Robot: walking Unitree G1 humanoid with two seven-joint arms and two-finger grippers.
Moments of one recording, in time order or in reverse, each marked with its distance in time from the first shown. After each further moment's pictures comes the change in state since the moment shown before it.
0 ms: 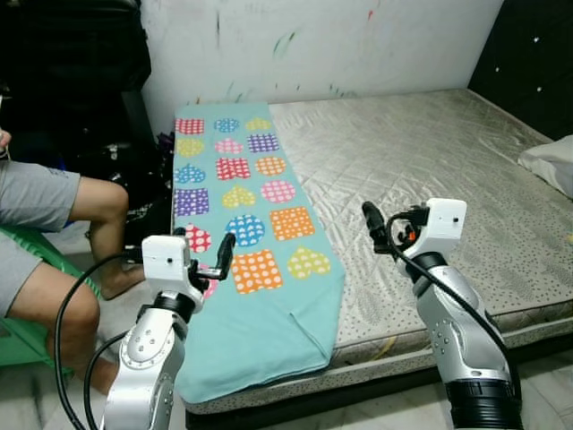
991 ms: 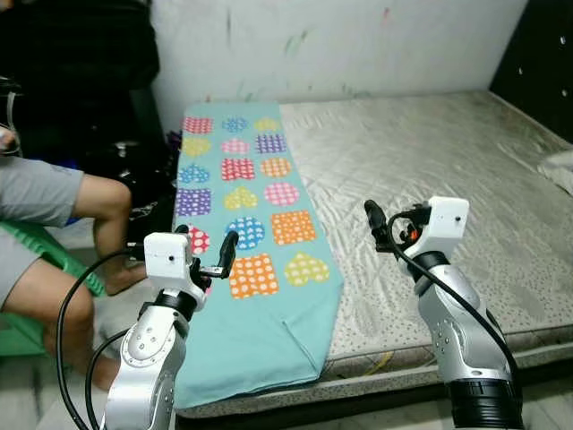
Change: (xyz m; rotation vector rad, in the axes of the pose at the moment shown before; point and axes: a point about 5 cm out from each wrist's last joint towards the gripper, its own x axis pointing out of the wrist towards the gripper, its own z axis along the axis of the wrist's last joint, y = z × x) left arm 0.001 -0.002 0.001 -0.003 0.001 -0.018; right arm 0.000 -0.001 0.001 -0.010 -0.013 -0.010
